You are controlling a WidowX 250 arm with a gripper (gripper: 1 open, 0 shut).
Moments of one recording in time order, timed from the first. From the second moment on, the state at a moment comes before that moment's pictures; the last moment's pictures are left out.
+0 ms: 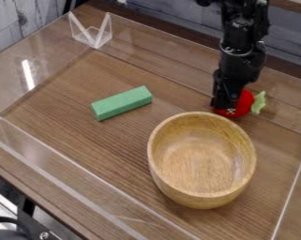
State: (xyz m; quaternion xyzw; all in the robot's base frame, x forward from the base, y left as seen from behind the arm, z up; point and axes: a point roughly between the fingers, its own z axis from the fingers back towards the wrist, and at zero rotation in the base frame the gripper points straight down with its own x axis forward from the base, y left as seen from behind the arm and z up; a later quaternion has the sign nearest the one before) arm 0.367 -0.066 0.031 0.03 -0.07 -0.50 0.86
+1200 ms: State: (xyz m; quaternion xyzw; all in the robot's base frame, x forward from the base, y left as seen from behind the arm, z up) arm 0.361 -0.072 0.034 0.03 -0.06 -0.49 0.87
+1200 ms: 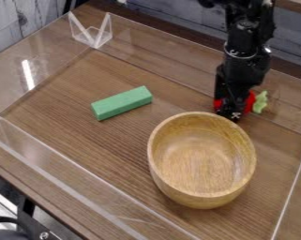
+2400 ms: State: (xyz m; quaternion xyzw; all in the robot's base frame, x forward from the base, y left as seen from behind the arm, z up) arm 0.357 -0.073 0.042 0.02 -0.06 -0.48 0.87
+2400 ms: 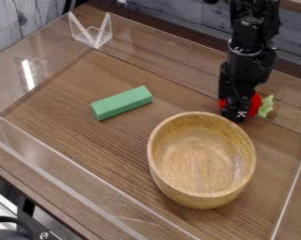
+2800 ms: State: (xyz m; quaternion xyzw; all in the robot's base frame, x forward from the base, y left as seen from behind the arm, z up) arm 0.357 -0.071 0.047 0.02 -0.06 -0.47 0.88
